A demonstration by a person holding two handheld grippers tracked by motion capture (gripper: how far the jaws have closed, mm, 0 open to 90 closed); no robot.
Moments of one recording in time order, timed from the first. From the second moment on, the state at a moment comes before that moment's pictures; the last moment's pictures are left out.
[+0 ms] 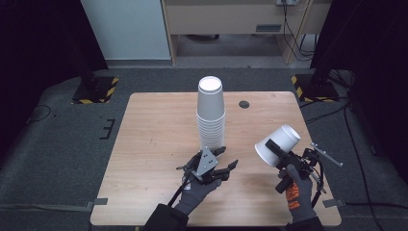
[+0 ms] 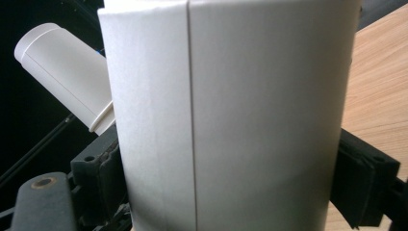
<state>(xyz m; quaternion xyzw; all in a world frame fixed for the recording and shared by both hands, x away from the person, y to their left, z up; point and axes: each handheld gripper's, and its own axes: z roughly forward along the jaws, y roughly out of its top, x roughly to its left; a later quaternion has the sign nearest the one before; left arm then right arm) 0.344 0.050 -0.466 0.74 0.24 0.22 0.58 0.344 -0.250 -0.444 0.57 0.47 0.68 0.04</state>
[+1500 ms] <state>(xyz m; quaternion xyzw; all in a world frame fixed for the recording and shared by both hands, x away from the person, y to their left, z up) 0.374 -0.013 -0.467 0.73 0.21 0.21 0.61 0.346 -0.243 -0.447 0.56 0.47 0.68 0.02</state>
